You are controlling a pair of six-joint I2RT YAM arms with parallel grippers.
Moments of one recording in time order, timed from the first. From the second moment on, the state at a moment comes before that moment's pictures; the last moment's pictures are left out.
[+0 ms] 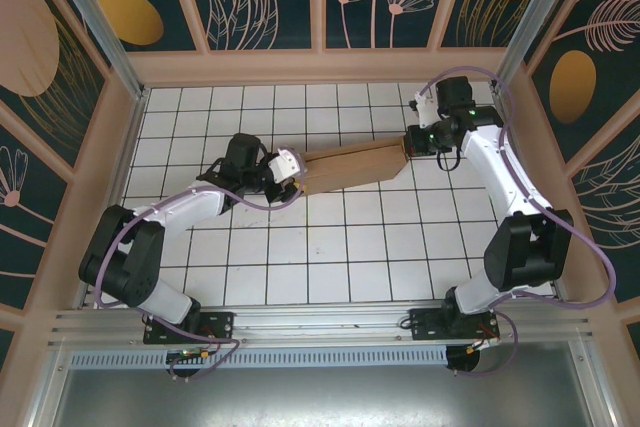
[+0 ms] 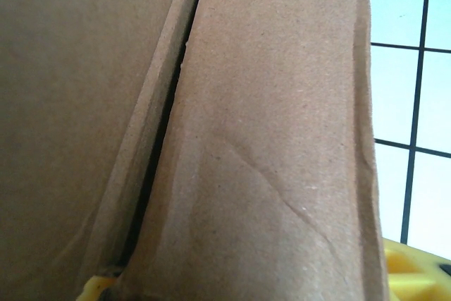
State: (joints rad) left arm -0.45 1.54 0.86 0.01 0.50 0.59; right arm 0.16 1.55 1.42 -0.92 -0.31 -0.01
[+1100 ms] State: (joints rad) left arm -0.45 1.58 0.90 0.02 0.51 0.40; right arm 0.15 1.56 1.38 -0.84 -0.31 0.01
